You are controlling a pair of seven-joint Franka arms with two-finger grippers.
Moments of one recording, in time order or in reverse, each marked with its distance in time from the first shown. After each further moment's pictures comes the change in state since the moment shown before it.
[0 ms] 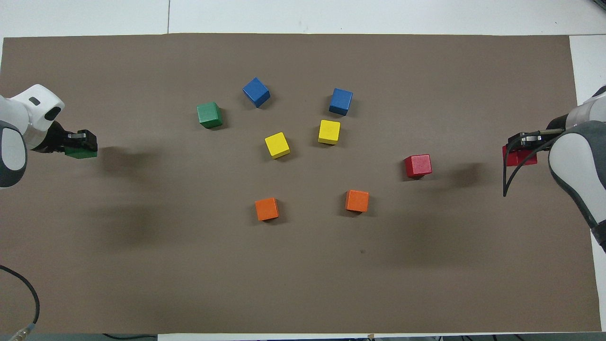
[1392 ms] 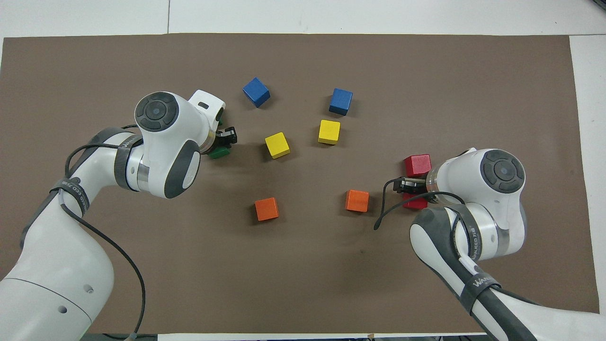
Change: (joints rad) left arm -0.501 0.085 -0.021 -0.011 -0.009 0.144 -0.711; right arm 0.387 -0.103 0.015 -0.404 0.052 0.304 0.544
